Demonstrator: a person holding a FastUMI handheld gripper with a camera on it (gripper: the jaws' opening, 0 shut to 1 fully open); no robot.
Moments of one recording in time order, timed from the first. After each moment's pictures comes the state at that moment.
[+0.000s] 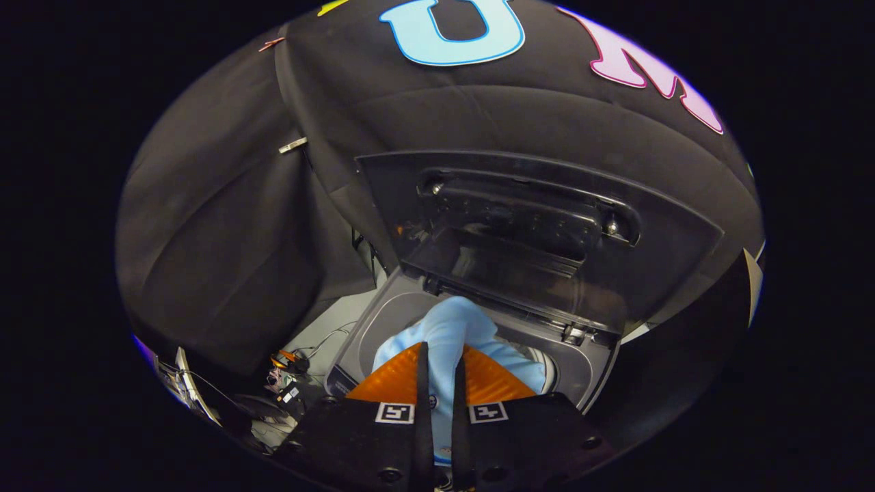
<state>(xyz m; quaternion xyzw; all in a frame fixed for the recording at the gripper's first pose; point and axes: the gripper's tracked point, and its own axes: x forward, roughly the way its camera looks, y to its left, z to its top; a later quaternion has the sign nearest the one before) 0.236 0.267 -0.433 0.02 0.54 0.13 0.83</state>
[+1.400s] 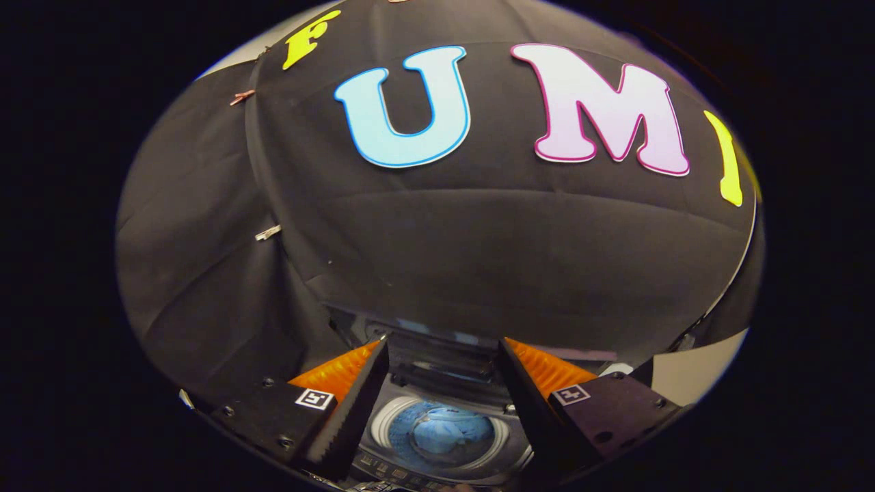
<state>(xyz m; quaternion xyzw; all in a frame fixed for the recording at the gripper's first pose) 0.370 0.199 -0.323 0.04 0.39 0.05 0.92</state>
